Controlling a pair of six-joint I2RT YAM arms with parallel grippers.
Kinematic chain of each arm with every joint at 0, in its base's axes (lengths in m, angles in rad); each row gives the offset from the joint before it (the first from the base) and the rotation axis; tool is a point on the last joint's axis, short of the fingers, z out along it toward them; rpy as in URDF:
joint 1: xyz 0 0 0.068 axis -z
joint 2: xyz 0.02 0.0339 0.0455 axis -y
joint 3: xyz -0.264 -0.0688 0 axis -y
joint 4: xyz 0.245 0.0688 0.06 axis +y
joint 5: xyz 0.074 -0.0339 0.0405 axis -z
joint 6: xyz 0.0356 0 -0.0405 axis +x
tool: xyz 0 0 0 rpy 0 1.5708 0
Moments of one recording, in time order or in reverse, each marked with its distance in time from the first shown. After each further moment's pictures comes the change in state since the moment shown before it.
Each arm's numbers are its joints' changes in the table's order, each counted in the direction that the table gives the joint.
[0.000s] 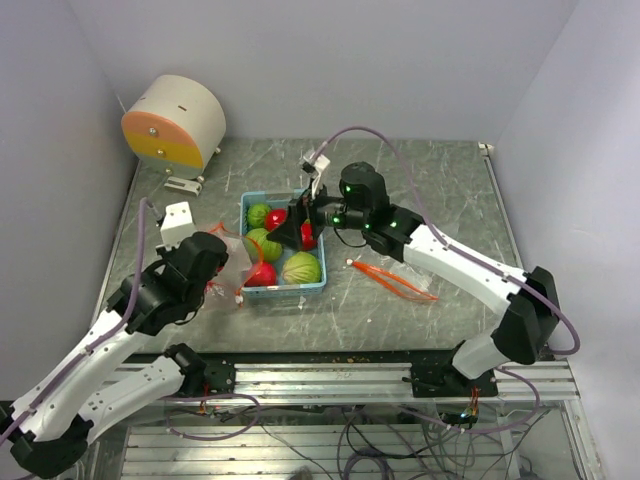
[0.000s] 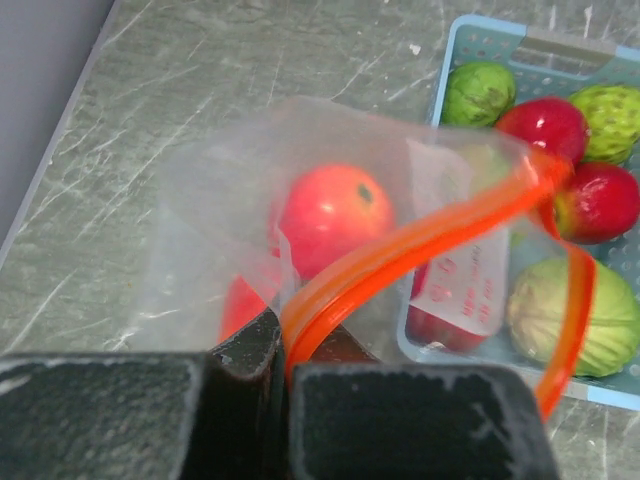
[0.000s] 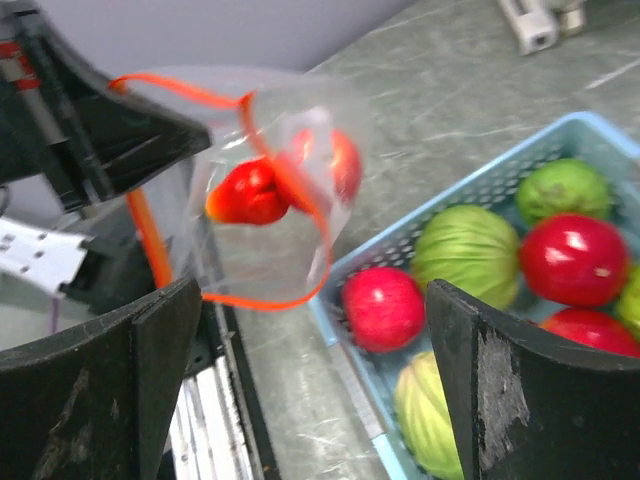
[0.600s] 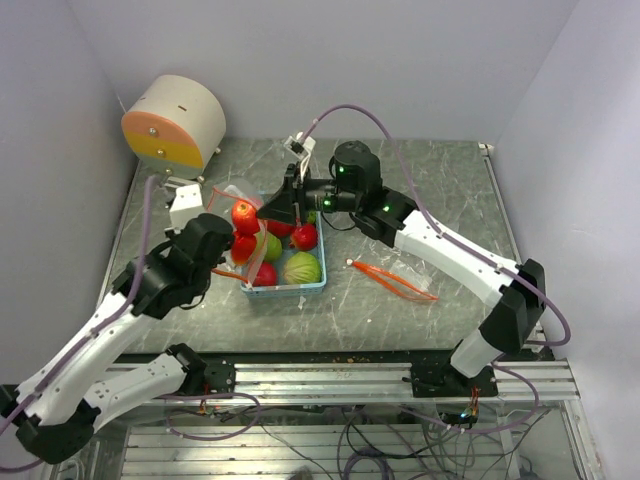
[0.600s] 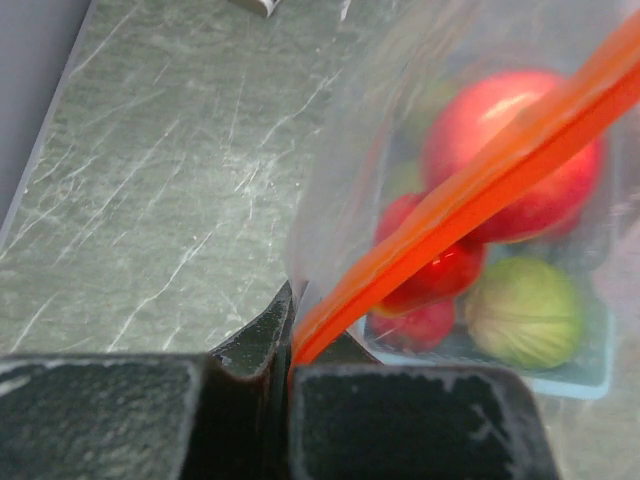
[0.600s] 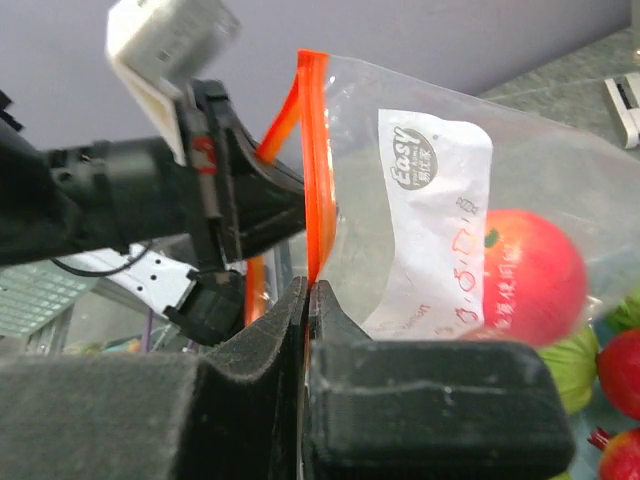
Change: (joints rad) left arm 0.001 -0.095 0.132 -0.013 0.049 0.038; right arm -0.014 -0.069 0.212 0.023 -0.104 0.059
